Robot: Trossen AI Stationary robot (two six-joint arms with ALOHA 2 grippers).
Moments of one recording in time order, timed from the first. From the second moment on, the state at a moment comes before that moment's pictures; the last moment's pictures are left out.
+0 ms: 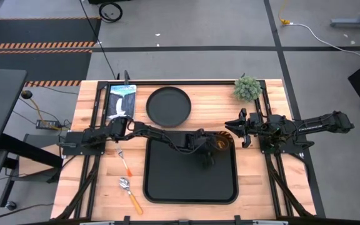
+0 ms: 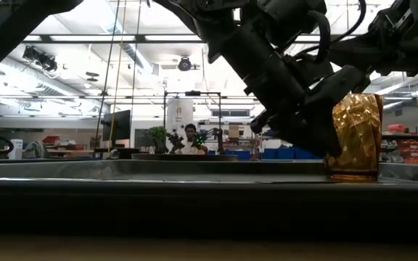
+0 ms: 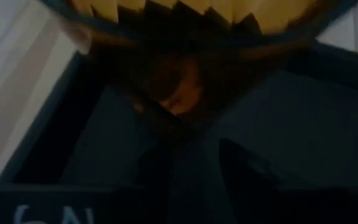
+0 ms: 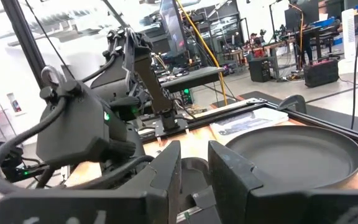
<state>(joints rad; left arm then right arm) -0.12 2.36 1.82 -0.25 -0.23 -0.33 0.04 0.37 0.01 0.48 0.16 0.23</state>
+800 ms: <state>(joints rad) -0.12 2.36 1.82 -0.21 -0.13 -0.30 0.04 0.37 0.01 0.48 0.16 0.23</state>
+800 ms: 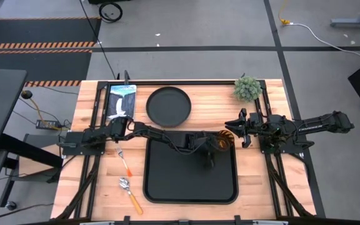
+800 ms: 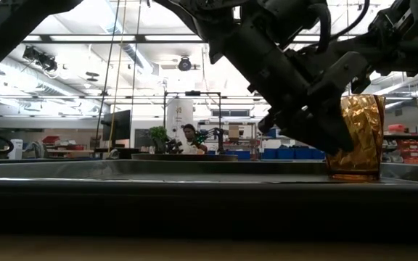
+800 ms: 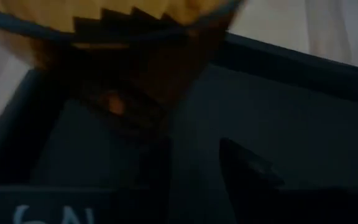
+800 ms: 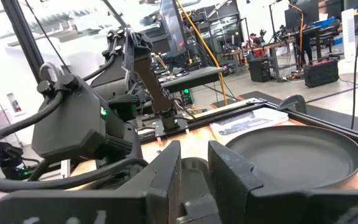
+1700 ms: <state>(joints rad) -0.12 2.36 1.82 -0.12 -0.11 -0.21 0.04 0.37 0.01 0.48 0.16 0.23</state>
